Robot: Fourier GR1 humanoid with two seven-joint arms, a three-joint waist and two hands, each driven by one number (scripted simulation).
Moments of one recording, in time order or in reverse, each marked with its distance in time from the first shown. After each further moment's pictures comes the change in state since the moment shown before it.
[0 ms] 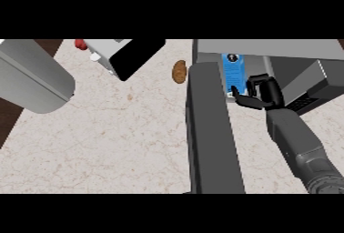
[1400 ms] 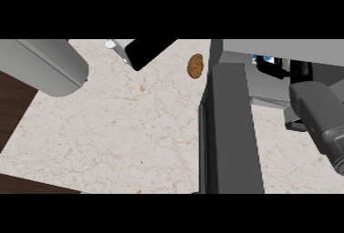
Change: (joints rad) left arm -0.188 0.096 0.001 0.027 0.057 0.039 0.040; right arm -0.181 -0.150 0.002 0.070 0.061 -0.305 0.163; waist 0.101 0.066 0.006
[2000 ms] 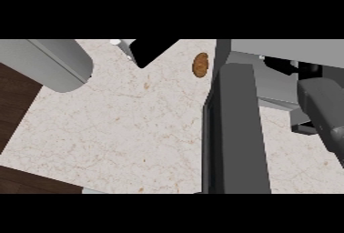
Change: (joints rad) left arm -0.039 0.026 0.011 0.014 -0.008 0.009 0.011; right arm -0.017 -0.036 -0.010 0.009 -0.001 -0.012 0.010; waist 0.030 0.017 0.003
